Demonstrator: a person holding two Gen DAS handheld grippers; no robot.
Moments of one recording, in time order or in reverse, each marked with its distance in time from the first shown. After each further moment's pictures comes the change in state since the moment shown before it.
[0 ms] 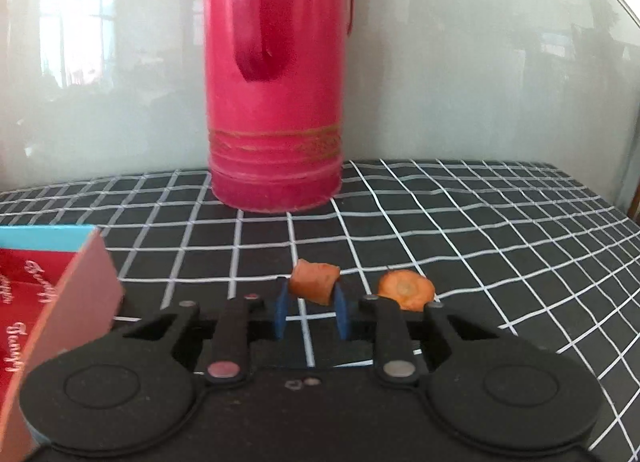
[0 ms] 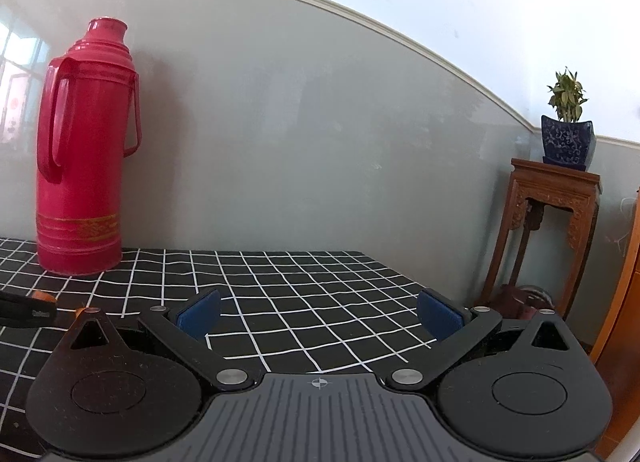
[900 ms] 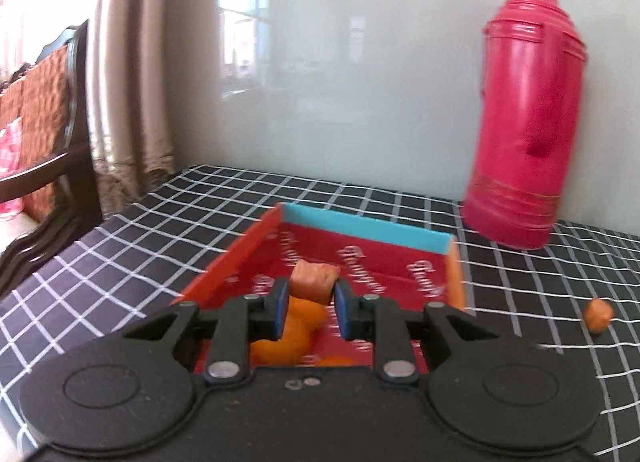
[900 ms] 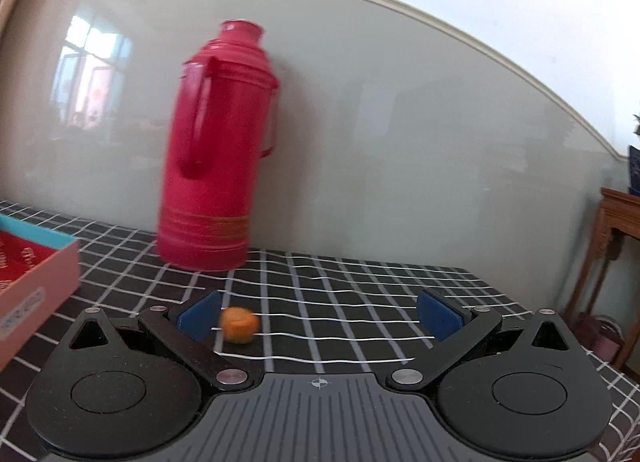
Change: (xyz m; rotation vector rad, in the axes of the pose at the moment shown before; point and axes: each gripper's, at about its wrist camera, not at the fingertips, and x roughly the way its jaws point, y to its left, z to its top) left arm -0.121 0.149 -0.018 -0.232 -0.045 0.423; right arm -0.028 0.093 0.005 -0.097 -0.005 0.292
